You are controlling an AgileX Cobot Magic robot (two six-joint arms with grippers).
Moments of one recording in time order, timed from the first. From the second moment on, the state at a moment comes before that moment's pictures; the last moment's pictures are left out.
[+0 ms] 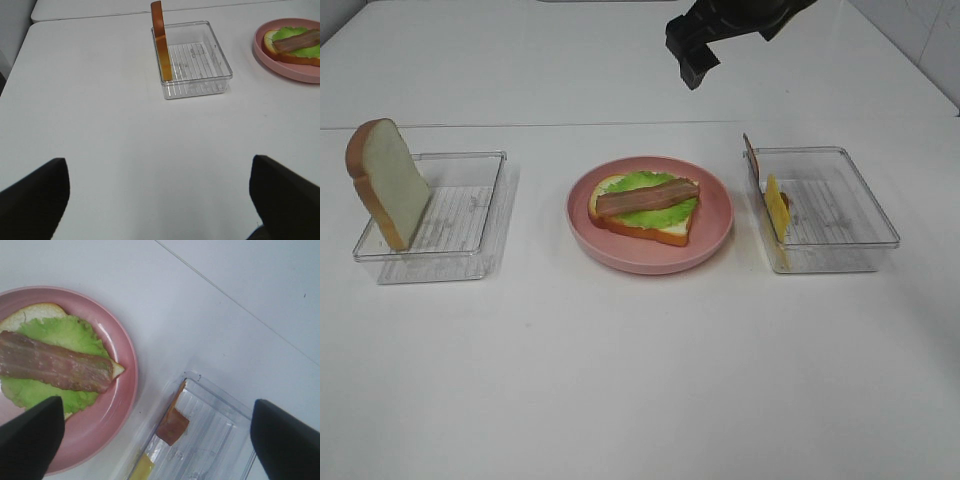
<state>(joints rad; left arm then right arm) 0.00 0.00 -0.52 -0.06 1.08 0.05 0.48 2.03 -1.87 -0.29 0.94 0.00</state>
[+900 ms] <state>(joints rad) 0.00 0.00 -0.52 -0.06 1.08 0.05 0.31 2.06 -1.87 -0.22 1.00 0.05</state>
